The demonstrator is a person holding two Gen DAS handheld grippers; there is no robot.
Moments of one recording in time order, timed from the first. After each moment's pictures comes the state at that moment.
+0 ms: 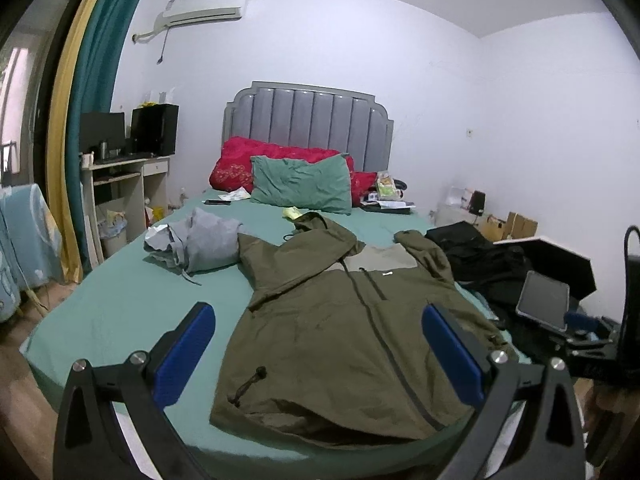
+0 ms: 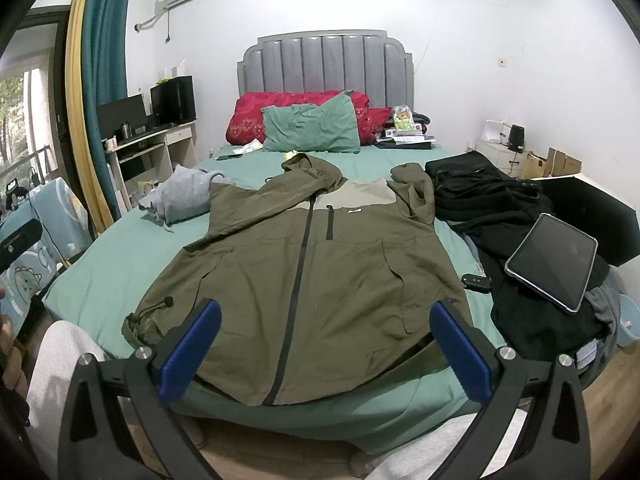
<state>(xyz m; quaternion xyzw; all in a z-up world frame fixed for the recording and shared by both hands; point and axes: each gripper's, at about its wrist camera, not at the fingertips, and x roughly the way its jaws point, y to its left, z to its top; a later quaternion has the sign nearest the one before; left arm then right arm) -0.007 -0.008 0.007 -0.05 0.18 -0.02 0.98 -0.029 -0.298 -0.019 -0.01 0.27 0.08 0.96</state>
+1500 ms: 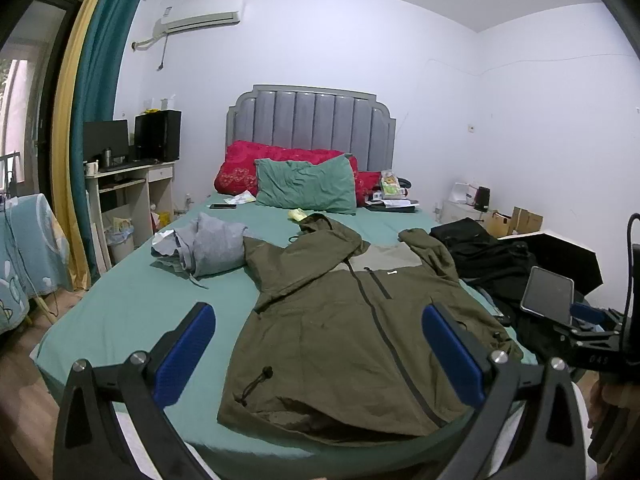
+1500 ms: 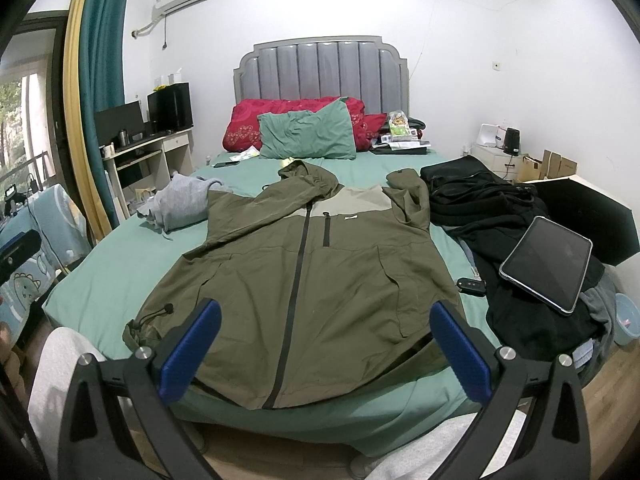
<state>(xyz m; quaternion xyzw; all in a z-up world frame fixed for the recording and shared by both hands) -0.014 -0.014 0.009 -0.04 0.18 -0.01 0.98 -0.035 -0.302 -0.013 -0.01 0.26 0.07 0.96</state>
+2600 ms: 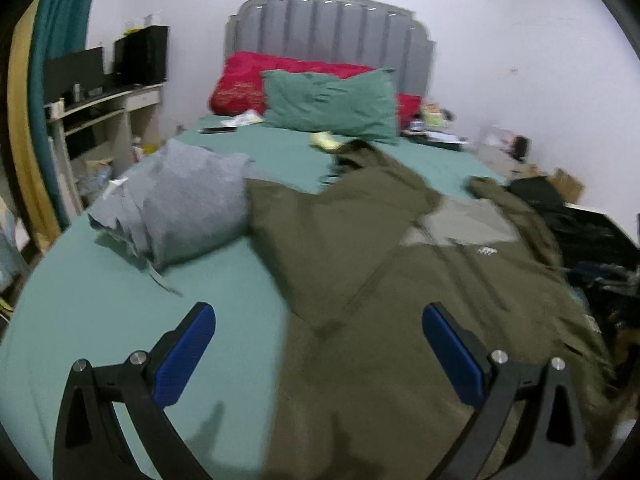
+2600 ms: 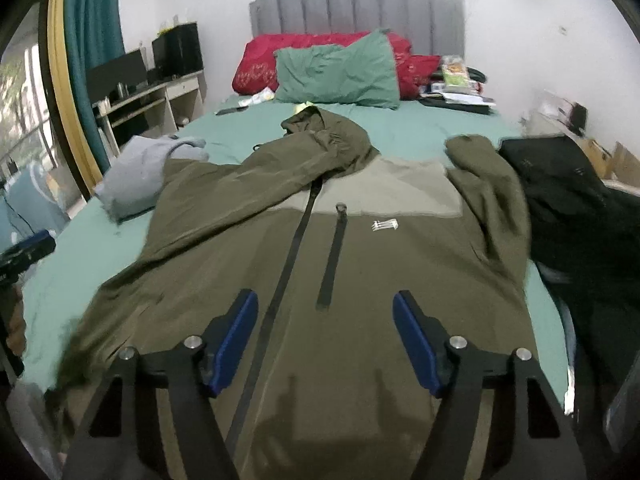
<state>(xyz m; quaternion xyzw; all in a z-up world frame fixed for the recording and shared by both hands) 0.342 0.102 -0.107 -0.05 0.32 0.01 0.95 0.368 -0.259 -0.089 -0.05 0.36 0.14 0.92</state>
